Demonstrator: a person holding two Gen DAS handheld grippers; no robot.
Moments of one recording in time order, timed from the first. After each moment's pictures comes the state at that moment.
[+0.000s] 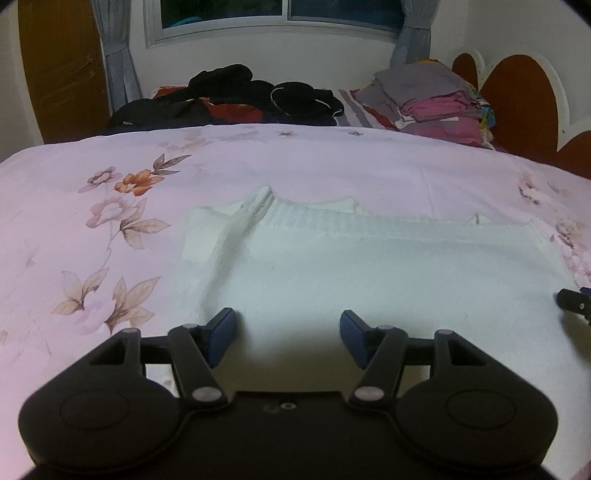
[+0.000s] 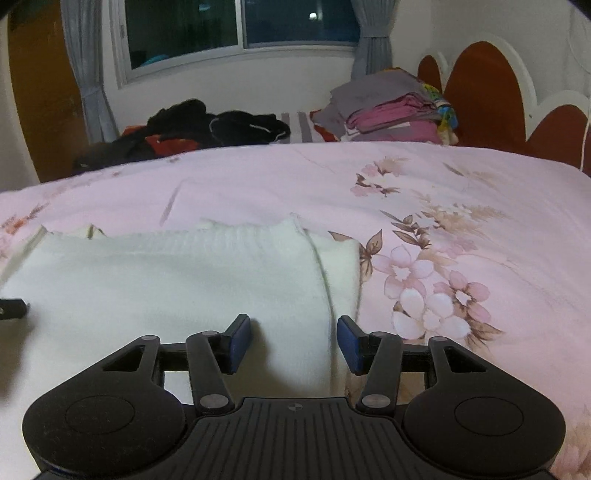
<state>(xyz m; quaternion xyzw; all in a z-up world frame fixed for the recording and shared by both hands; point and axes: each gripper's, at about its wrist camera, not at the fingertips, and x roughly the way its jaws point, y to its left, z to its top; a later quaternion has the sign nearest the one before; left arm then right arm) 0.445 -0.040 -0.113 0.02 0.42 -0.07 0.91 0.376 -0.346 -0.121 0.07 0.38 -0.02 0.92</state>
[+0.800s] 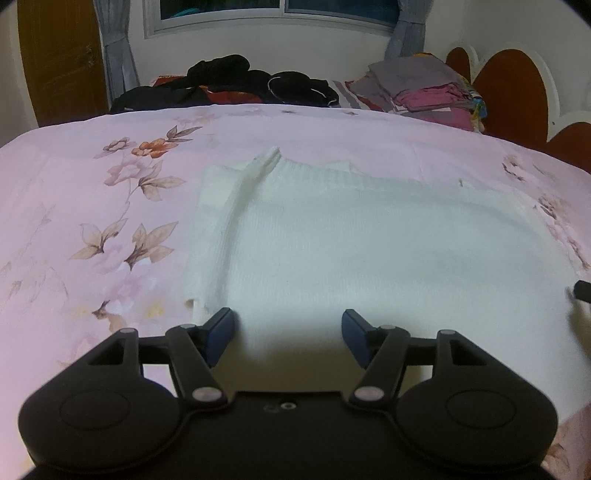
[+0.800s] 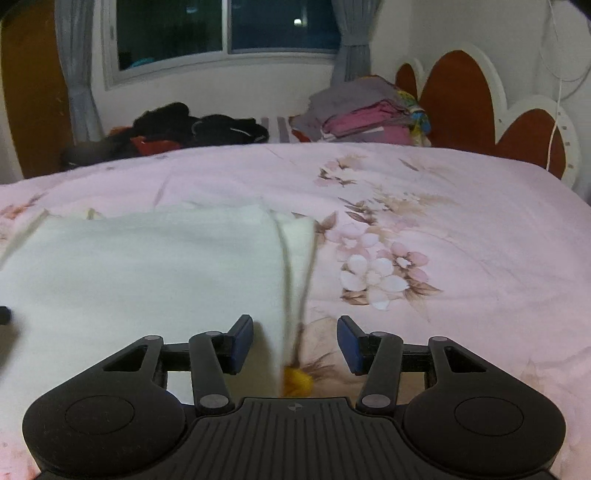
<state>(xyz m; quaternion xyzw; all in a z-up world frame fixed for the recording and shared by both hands) 0.399 -0.023 -0.118 0.02 0.43 -0.08 0.90 0.317 -0.337 -0.108 0.06 0.38 -0.04 0.92</state>
